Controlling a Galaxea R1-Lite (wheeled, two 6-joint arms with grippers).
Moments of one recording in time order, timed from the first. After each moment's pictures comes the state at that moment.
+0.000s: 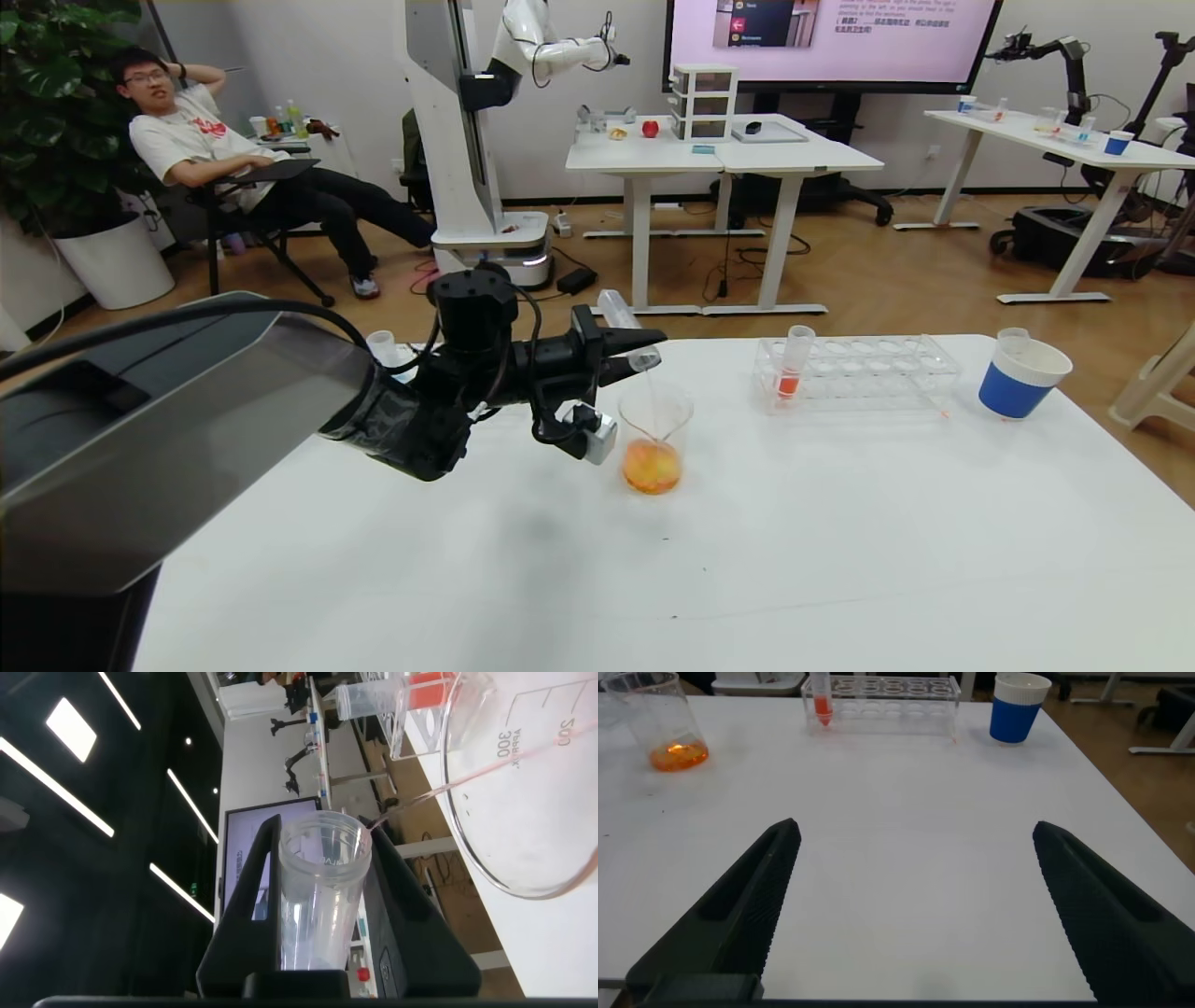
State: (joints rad) left arm -0.44 2.27 -1.27 -1.01 -0.77 1.82; right arm 0.01 0.00 0.00 0.00 -0.01 0.01
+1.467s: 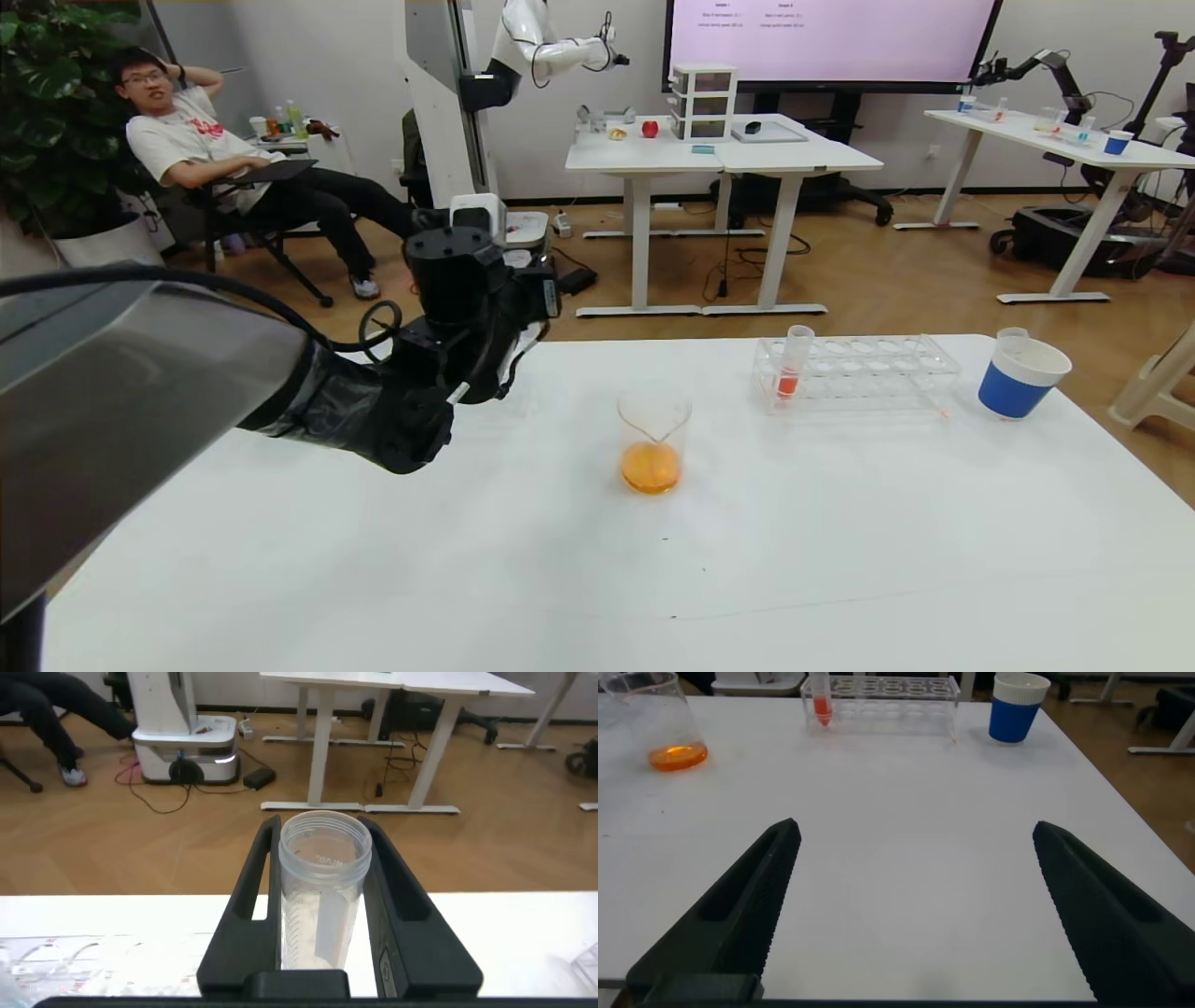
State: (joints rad) left arm -0.47 2.12 -1.23 -0.98 0.44 -0.05; right arm 0.01 0.00 0.00 0.00 -0.01 0.01
